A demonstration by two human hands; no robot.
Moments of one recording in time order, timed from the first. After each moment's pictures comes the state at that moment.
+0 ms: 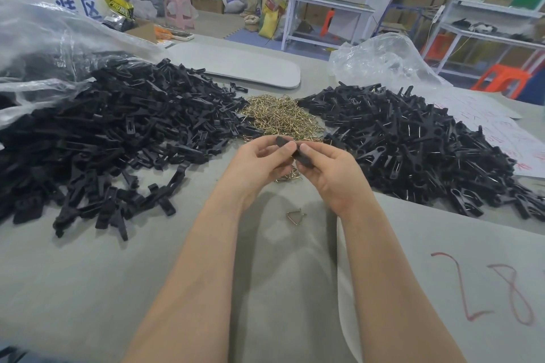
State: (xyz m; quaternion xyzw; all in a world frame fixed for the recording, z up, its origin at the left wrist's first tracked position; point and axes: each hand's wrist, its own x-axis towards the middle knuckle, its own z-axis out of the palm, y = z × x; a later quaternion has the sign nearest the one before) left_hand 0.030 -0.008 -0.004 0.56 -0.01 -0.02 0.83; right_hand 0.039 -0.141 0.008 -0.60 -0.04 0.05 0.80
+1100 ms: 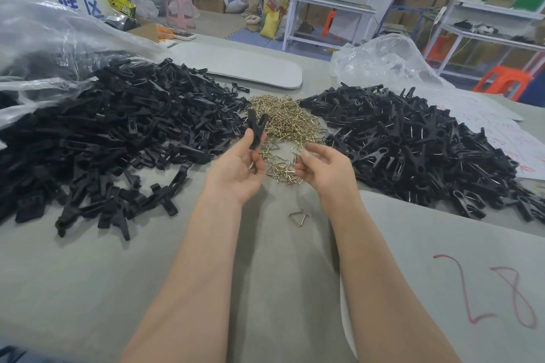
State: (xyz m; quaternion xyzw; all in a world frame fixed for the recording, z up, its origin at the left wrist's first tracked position) left_hand 0.033 0.012 -0.001 0.26 0.16 -0.07 0.95; right_hand 0.043 -0.130 -0.007 -0.67 0.03 -0.03 0.74
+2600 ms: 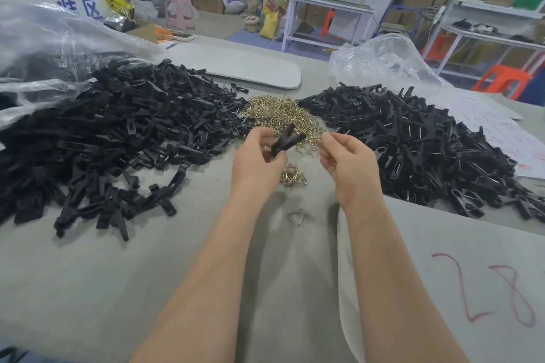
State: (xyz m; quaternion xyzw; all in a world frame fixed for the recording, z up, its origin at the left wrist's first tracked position) left_hand 0.032 -0.015 -0.010 0.78 0.05 0.19 0.60; right_hand 0.044 -0.149 0.012 -0.63 0.06 -0.09 0.77
